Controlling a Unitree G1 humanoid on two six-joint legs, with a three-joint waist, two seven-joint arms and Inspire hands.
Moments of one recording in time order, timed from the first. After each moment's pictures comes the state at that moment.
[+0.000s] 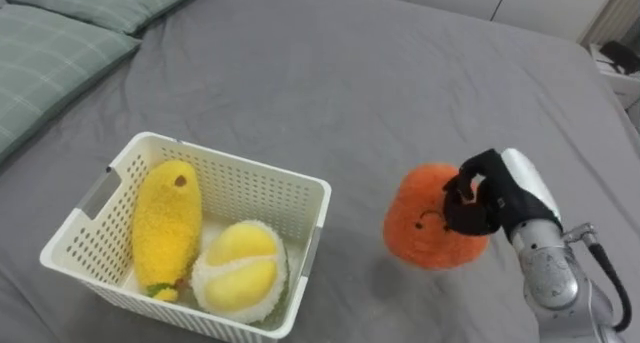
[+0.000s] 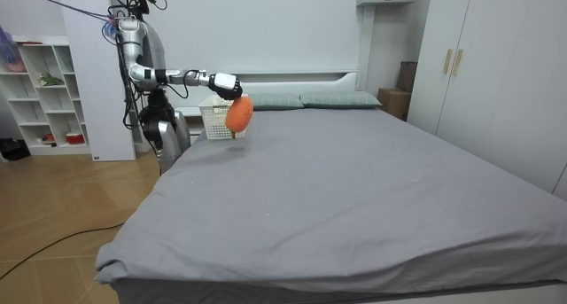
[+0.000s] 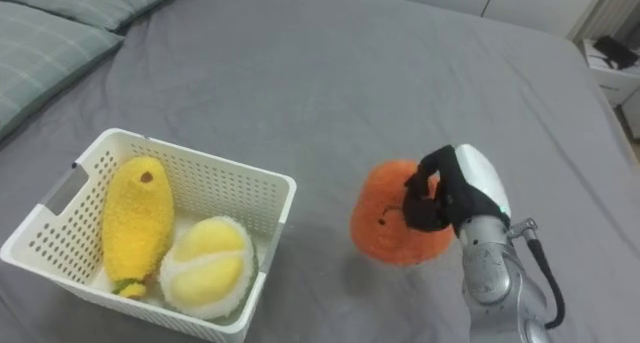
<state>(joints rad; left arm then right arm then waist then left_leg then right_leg) 0.25 0.15 0.29 1.01 0.28 0.18 0.36 0.07 -0.31 0.01 -0.10 -0.56 0.23 0.08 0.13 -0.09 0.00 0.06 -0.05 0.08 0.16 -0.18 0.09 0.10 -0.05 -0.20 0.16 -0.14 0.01</state>
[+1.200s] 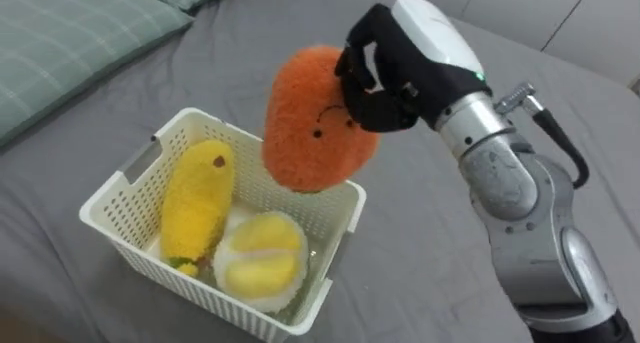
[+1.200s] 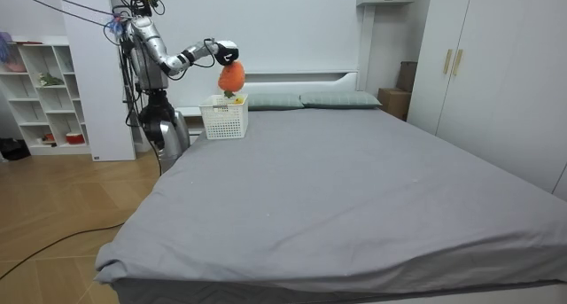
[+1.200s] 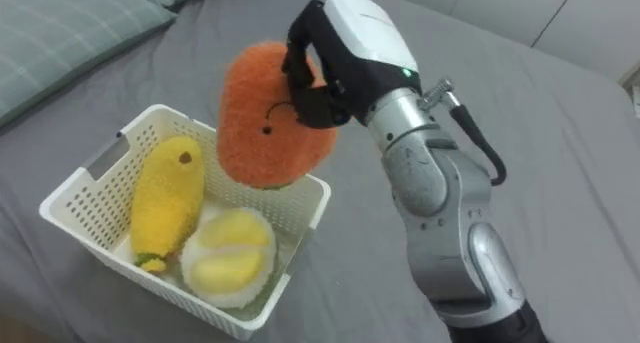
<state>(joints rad) 0.16 0.18 0.22 1.06 0.28 0.18 0.36 -0.37 -0.29 0.35 -0.37 -0.68 0.31 0.33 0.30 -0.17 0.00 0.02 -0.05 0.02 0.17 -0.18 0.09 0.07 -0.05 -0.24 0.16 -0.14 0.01</state>
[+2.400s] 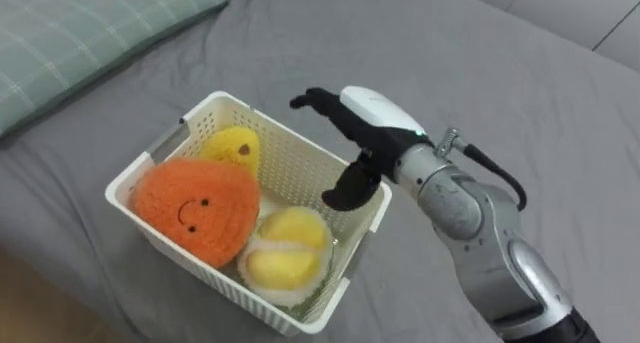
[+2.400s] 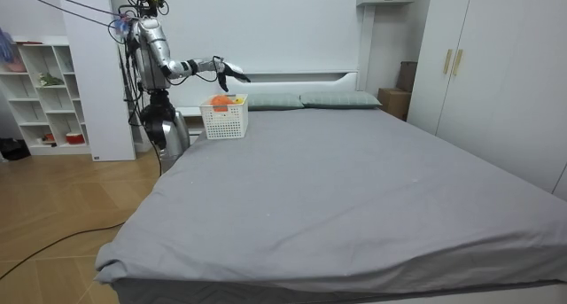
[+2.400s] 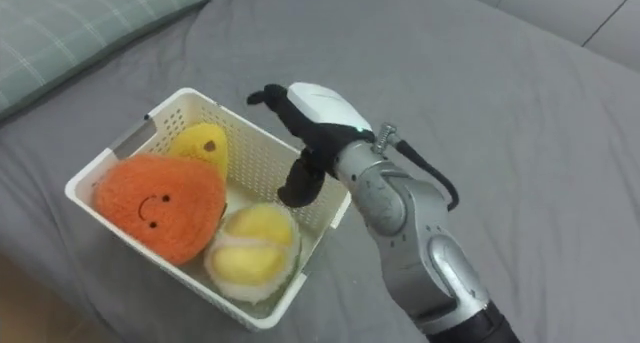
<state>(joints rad) 0.12 0.20 0.22 1.09 0.27 0.18 0.39 -0.22 -0.29 0.33 -0.20 -0.66 0.28 0.34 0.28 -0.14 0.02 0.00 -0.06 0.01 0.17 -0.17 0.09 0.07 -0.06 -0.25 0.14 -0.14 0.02</state>
